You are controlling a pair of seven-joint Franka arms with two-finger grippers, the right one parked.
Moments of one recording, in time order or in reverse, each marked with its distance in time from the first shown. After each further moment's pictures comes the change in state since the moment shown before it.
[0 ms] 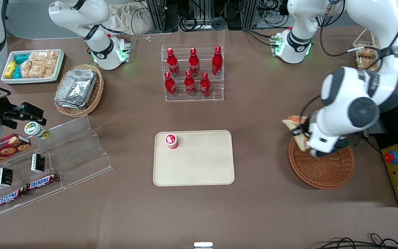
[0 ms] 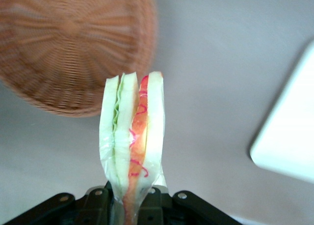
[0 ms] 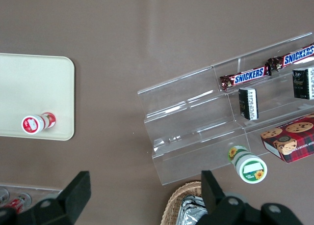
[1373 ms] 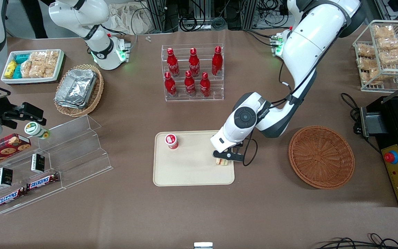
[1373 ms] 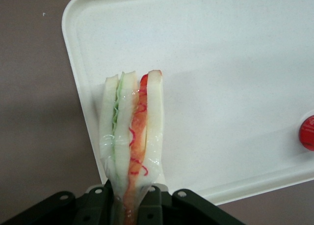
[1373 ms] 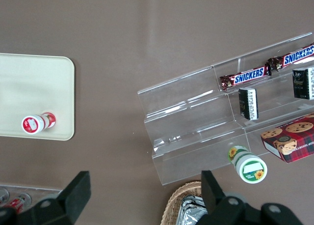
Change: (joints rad) arm -0.237 0.439 -0.124 0.146 0.200 0.515 0.011
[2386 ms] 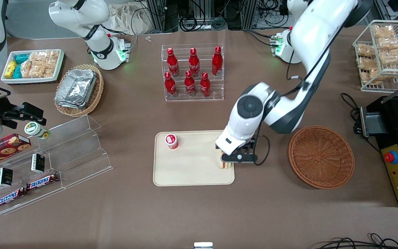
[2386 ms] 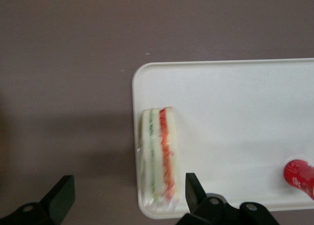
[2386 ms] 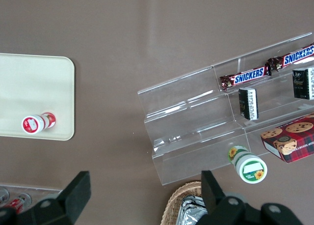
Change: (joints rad) arm 0.008 -0.171 0.015 0.100 0.088 -0.242 -0.170
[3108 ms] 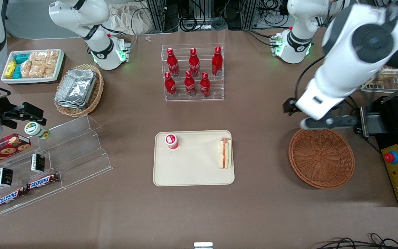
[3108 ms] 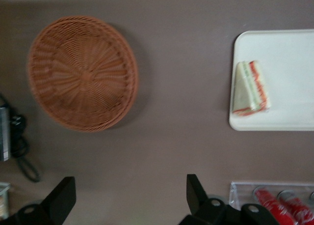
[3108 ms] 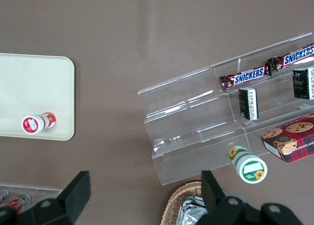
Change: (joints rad) arm 0.264 -0.415 0.053 0.004 -0.212 -0.549 0.383
